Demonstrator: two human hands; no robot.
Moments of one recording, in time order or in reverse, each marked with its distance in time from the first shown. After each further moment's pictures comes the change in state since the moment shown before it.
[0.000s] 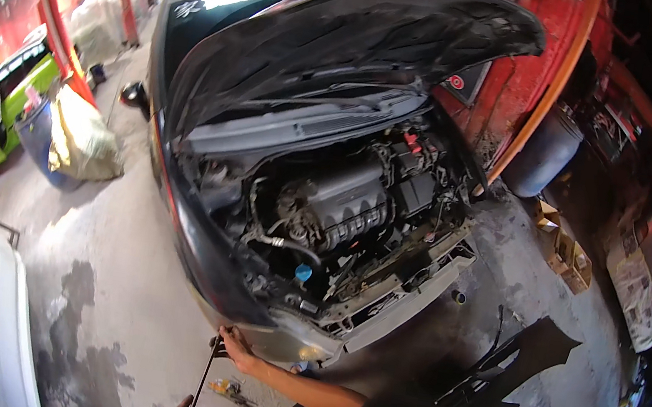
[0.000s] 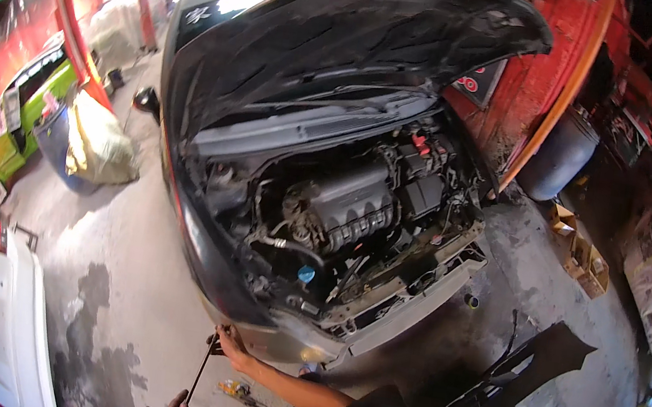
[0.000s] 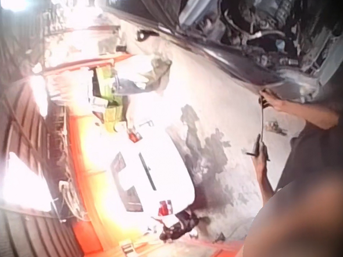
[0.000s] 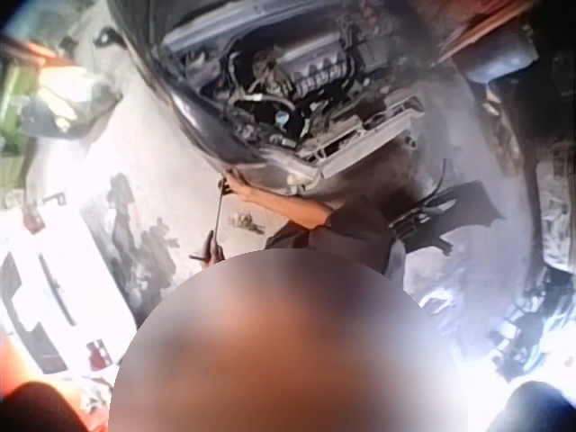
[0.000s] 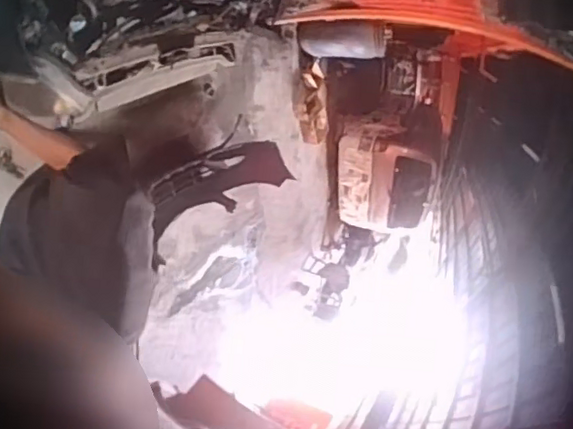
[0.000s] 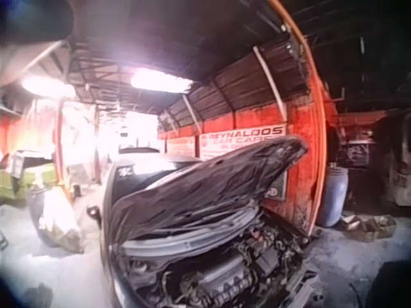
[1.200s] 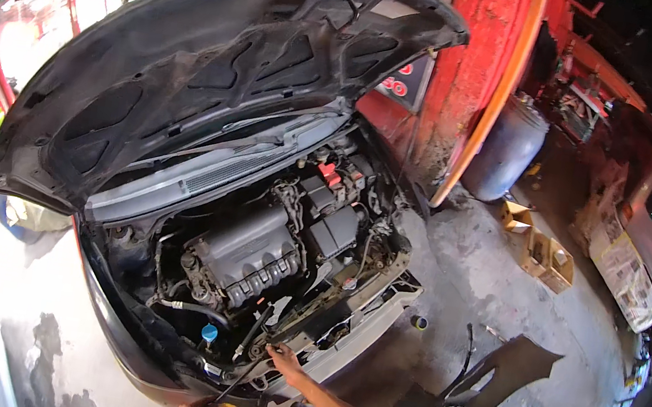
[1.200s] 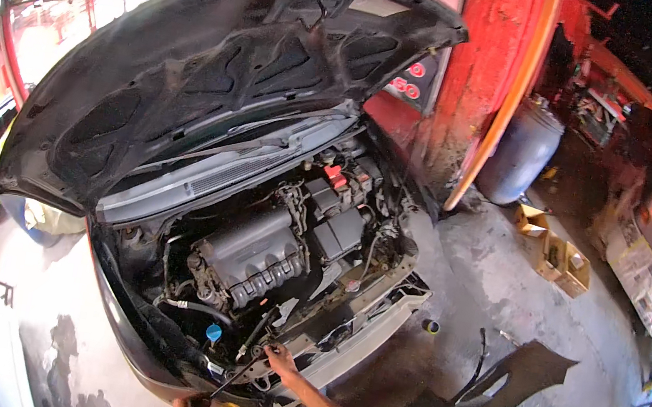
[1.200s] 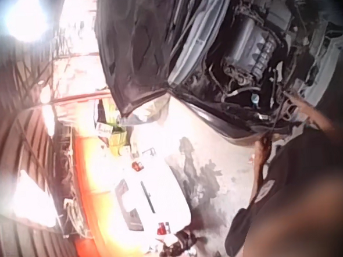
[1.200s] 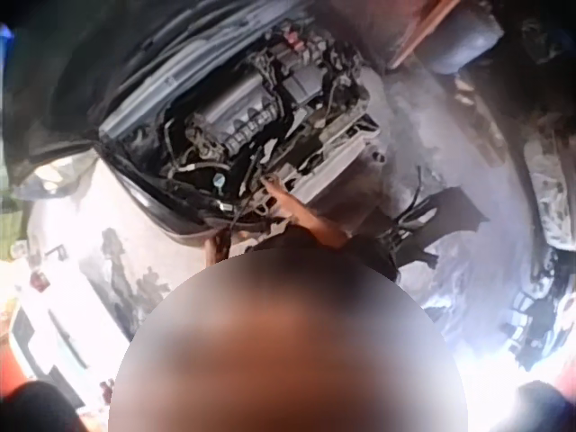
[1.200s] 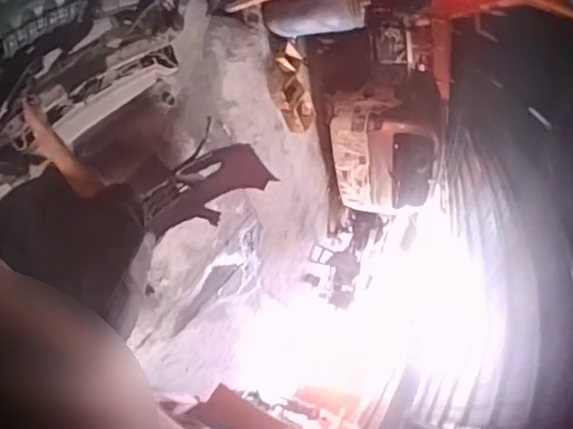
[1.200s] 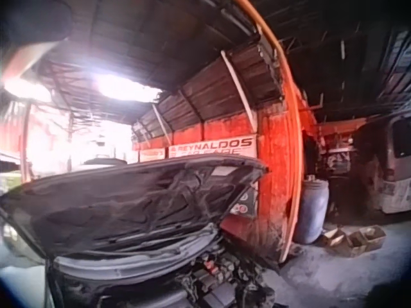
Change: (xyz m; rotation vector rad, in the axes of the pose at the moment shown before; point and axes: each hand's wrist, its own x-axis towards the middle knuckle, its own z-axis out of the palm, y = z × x) left_hand 0.092 0.028 0.273 0.630 -0.369 0.578; right_hand -0.048 -0.179 -0.335 -0.258 0.418 -0.083
